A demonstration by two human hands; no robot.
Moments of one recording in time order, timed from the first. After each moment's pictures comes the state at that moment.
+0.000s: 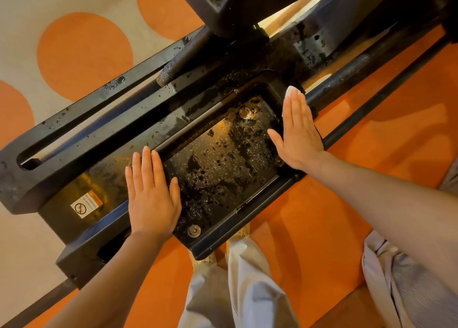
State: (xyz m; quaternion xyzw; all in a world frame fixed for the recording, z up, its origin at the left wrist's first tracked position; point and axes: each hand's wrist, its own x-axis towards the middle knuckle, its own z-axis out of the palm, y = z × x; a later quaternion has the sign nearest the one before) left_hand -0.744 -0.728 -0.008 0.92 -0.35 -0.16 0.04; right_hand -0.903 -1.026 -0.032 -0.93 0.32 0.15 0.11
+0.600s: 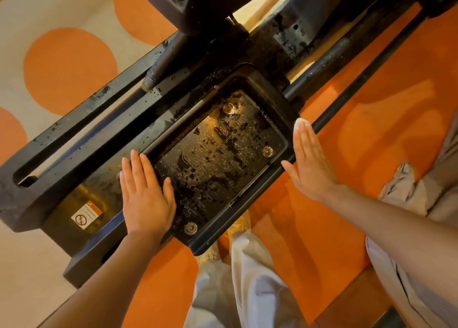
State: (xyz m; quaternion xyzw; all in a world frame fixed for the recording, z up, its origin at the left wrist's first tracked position) left_hand -0.746 -0.734 -0.001 0.91 -0.35 -0.19 0.03; right_hand -1.002 -0.983 -0.013 -0.90 0.35 0.20 0.14
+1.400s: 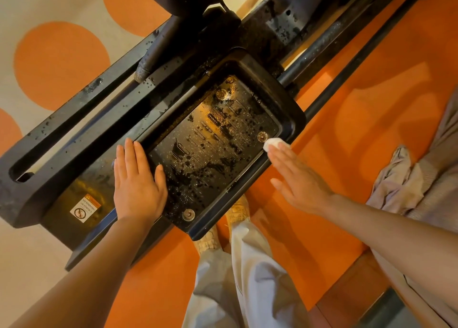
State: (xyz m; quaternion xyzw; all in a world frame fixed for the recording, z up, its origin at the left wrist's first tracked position) left_hand -0.737 -0.729 0.008 0.91 -0.36 -0.22 0.04; right_hand -1.023 -0.932 0.003 -0.91 0.26 0.18 0.27
